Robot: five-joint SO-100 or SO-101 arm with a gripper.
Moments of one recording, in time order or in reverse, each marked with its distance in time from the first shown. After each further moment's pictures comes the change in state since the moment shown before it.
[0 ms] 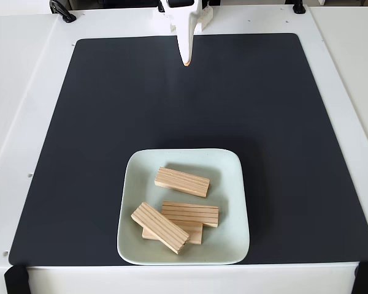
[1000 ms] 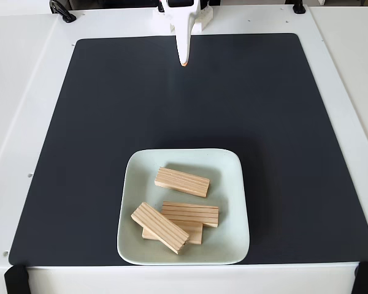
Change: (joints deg) arm 0.8 0.0 0.0 0.3 -4.0
